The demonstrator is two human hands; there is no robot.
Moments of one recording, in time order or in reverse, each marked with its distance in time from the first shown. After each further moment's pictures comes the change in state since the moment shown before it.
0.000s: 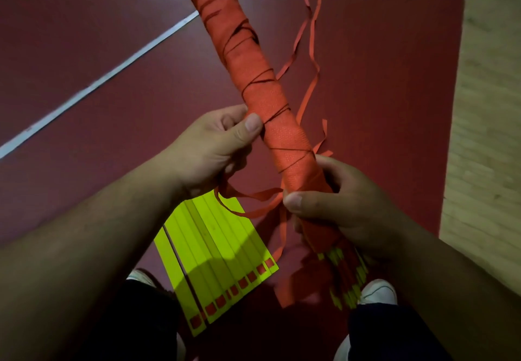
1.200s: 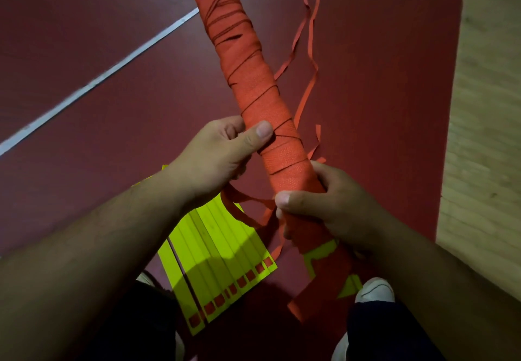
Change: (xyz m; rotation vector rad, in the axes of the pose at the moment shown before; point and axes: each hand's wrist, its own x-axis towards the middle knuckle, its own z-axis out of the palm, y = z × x) left_hand -0.003 -0.006 0.017 0.104 0.204 -0.067; right_hand 0.006 0.003 0.006 -0.030 0.035 0.103
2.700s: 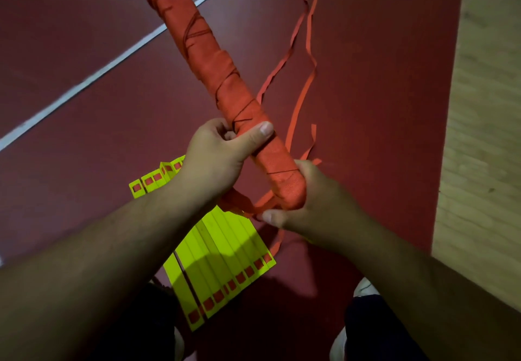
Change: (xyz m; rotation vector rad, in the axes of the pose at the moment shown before) left_hand 0.003 -0.019 0.009 0.221 0.379 0.033; right_hand 0.012 0.024 0.002 -0.691 0.160 -0.061
